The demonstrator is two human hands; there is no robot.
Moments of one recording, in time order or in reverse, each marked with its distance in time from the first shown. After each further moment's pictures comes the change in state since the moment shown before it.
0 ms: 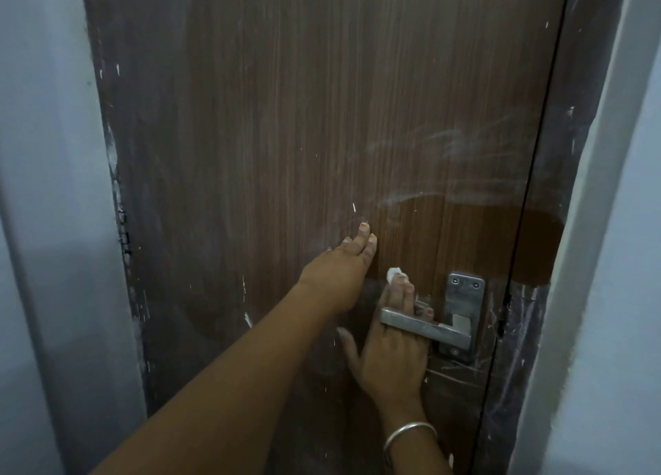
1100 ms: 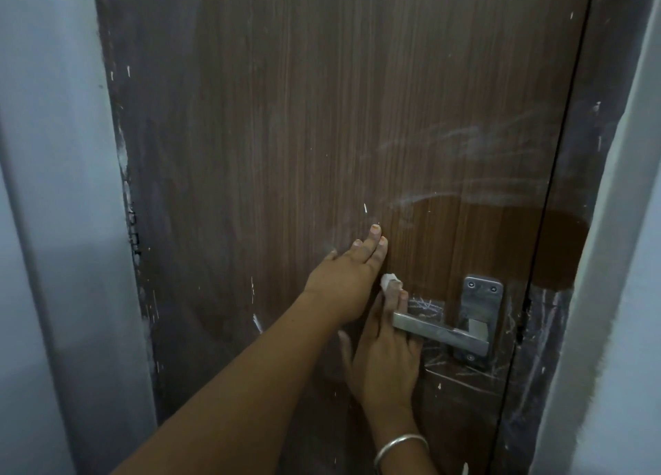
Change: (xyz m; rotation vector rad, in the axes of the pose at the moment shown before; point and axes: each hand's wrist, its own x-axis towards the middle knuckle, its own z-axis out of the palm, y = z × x) left_hand -0.003 -0.005 0.009 0.017 0.017 0.007; right_hand -0.002 -0.027 0.007 0.119 -0.094 0.043
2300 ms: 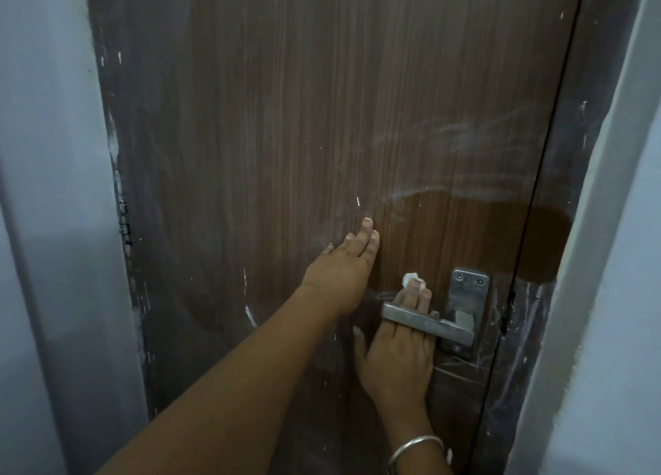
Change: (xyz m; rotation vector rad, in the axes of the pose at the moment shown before) left_hand 0.003 0.006 0.006 -0.019 0.037 -0.025; right_hand -0.008 0.030 -0.014 -0.085 0.118 -0.006
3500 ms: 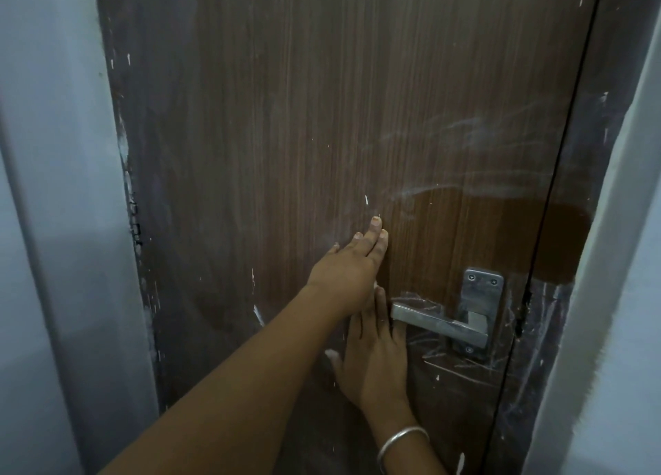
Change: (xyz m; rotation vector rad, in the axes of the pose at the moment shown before) left_hand -0.001 -0.004 -0.002 -0.026 -0.036 0.011; right_hand -0.001 -0.032 0.014 0.039 -0.245 -0.179
